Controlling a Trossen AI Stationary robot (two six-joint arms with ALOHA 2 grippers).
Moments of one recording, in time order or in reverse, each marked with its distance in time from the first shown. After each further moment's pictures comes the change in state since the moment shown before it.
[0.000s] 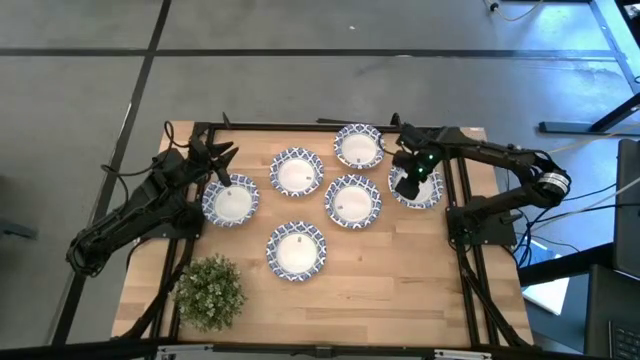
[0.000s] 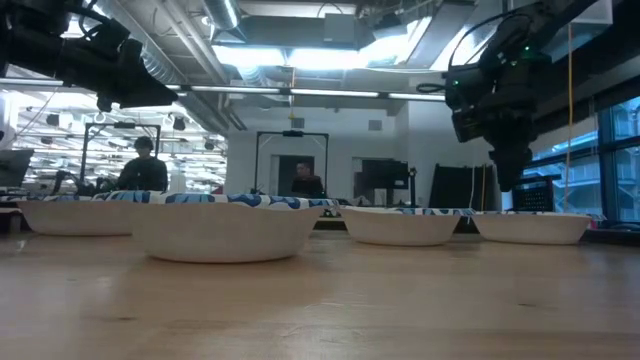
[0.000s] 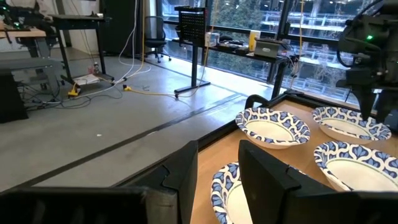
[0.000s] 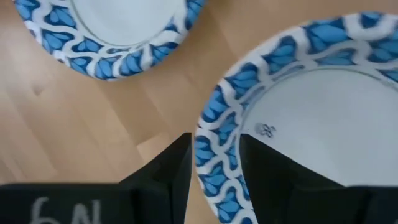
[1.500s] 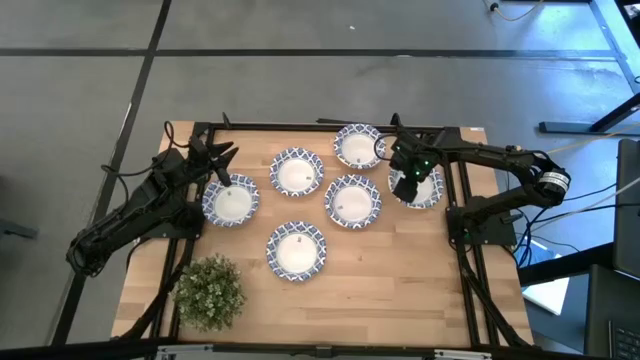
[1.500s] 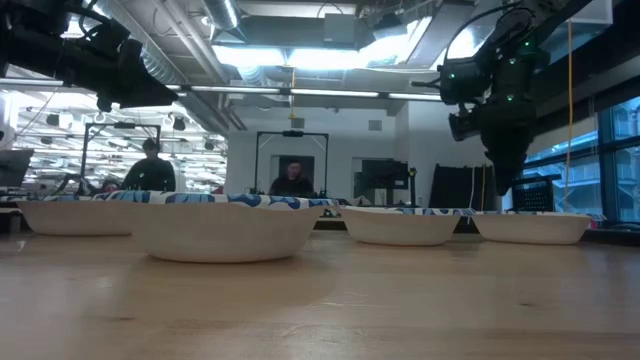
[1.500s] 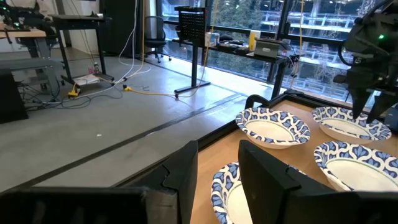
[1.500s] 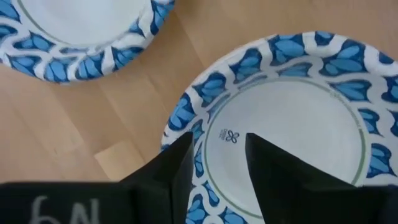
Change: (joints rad) left arm 0.000 0.000 0.000 0.000 0.000 0.001; right arm 0.067 -0.001 -0.001 0.035 0.196 0.001
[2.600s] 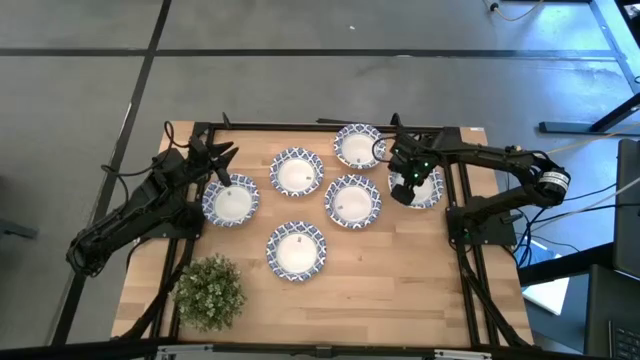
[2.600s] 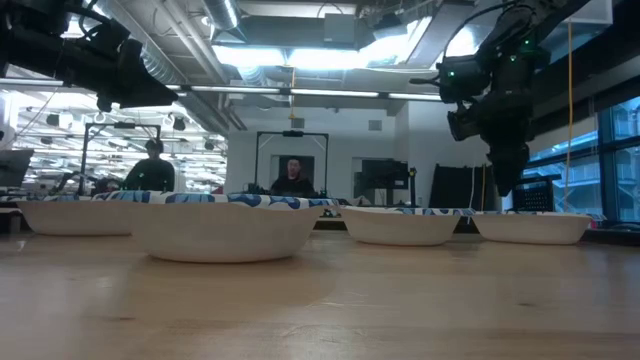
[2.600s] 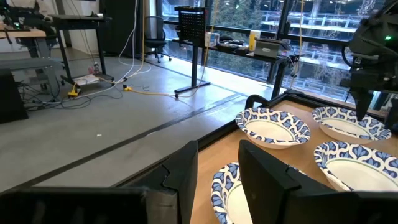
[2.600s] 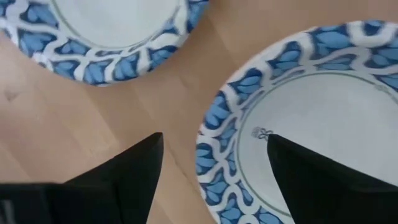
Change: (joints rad) left arm 0.000 0.000 0.000 0.000 0.000 0.000; right arm 0.047 0.000 0.000 -0.011 -0.079 0.098
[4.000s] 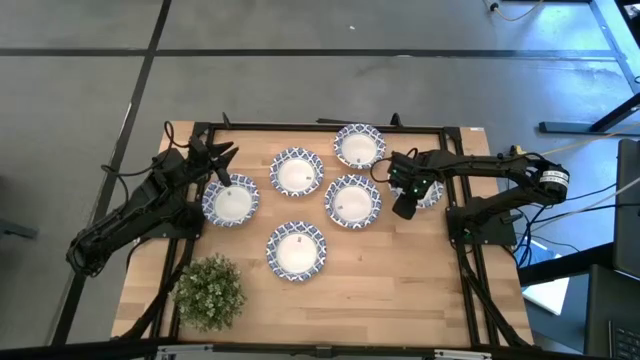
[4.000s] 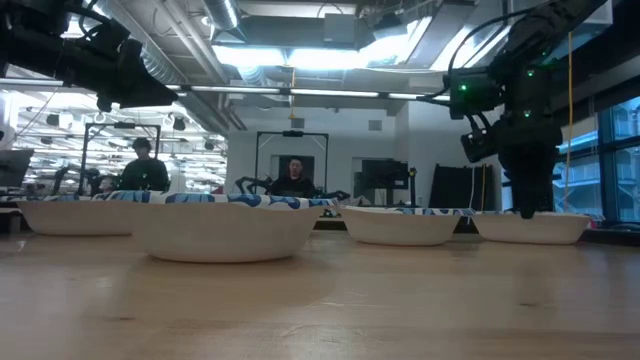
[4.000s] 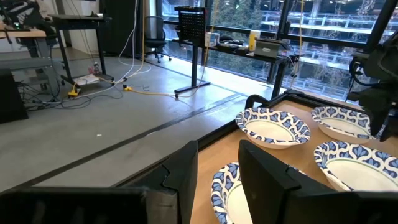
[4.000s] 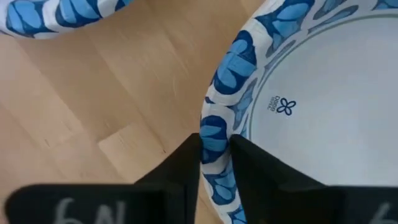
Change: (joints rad) left arm 0.000 0.000 0.000 0.000 0.000 0.000; right arm 0.114 0.000 -0.148 0.092 0.098 0.107
